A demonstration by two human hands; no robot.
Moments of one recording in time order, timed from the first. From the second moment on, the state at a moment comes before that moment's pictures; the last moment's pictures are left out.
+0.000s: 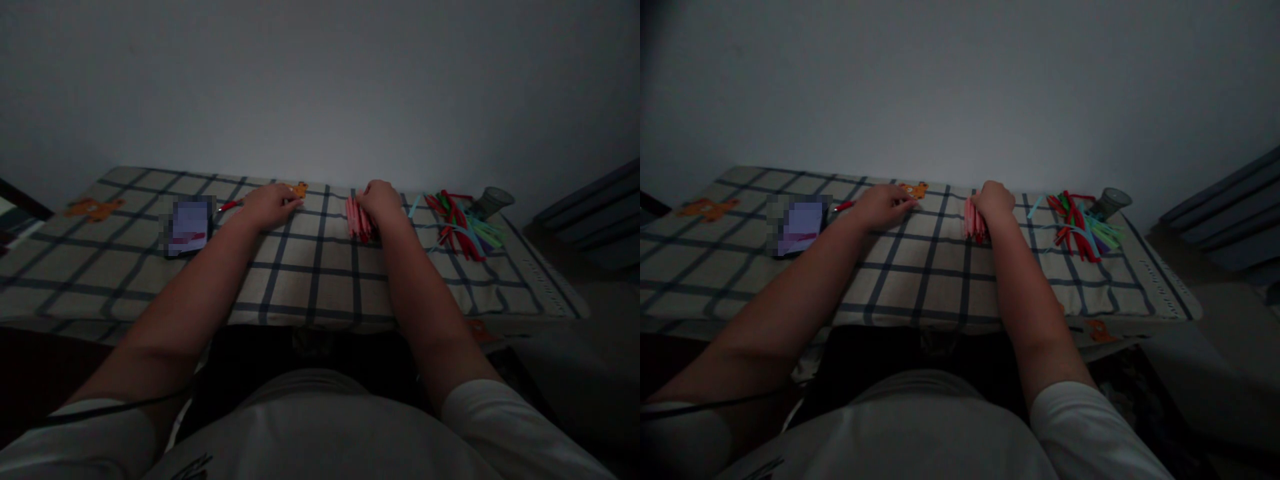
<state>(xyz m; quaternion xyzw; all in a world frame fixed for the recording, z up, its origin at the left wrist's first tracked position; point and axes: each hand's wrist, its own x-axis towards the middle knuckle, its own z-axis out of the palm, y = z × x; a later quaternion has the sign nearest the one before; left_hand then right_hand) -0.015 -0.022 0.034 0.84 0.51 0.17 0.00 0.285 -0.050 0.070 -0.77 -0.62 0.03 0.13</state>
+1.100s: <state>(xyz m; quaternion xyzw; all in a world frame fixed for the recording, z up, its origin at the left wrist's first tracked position) -0.095 -0.029 0.077 0.65 0.75 -0.02 0.13 0.251 -0.048 0.056 -0.63 -0.76 -0.05 0.14</state>
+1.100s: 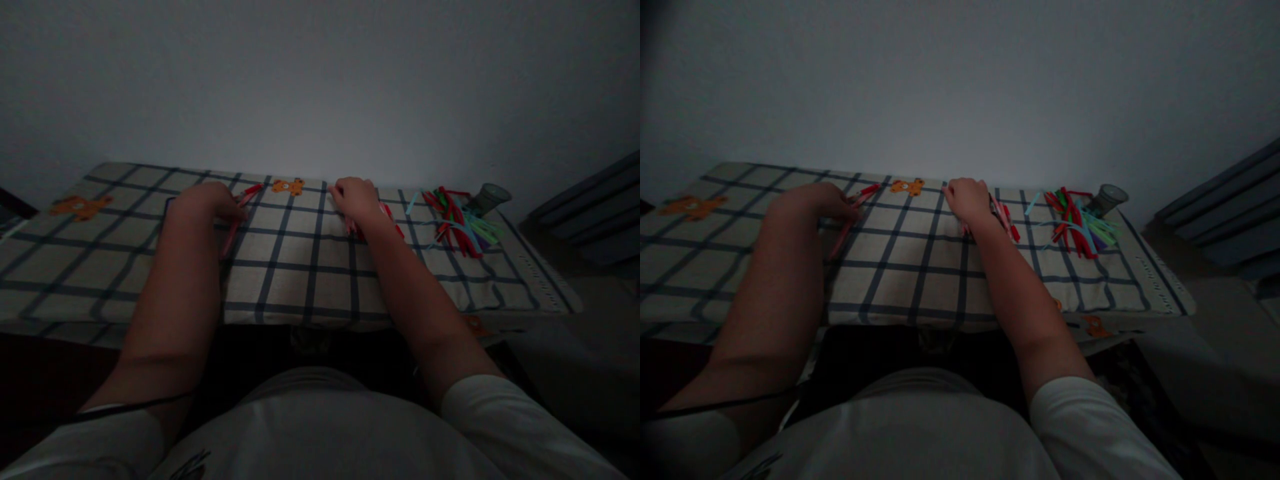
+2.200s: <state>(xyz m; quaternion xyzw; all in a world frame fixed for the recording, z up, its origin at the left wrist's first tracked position) -0.008 -0.029 0.039 0.89 0.37 0.24 0.03 0.240 -0.053 0.050 -0.51 -0.85 -0.02 0.15</state>
